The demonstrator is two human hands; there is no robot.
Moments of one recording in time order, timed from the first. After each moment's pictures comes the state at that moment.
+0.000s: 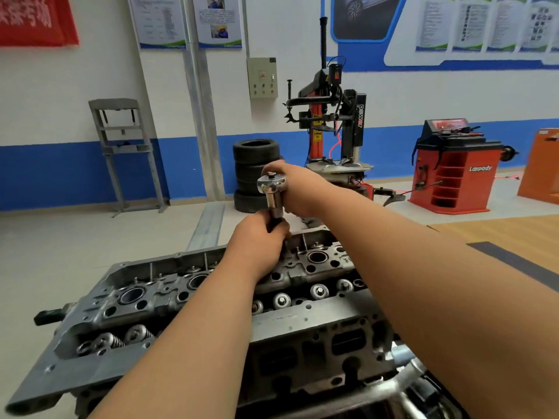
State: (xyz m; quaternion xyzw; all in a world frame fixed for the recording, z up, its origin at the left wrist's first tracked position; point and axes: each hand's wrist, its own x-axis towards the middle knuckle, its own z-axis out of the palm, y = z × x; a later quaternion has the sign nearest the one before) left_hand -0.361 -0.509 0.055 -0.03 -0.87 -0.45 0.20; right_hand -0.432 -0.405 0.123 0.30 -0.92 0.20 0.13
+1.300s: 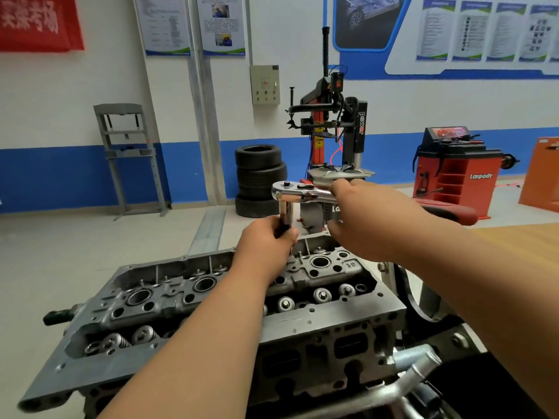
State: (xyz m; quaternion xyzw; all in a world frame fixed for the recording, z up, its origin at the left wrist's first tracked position) left_hand -0.361 -0.504 0.050 -0.02 -0.84 -0.50 0.21; right_hand -0.339 -0.340 0.120 0.18 -0.95 -0.01 0.25
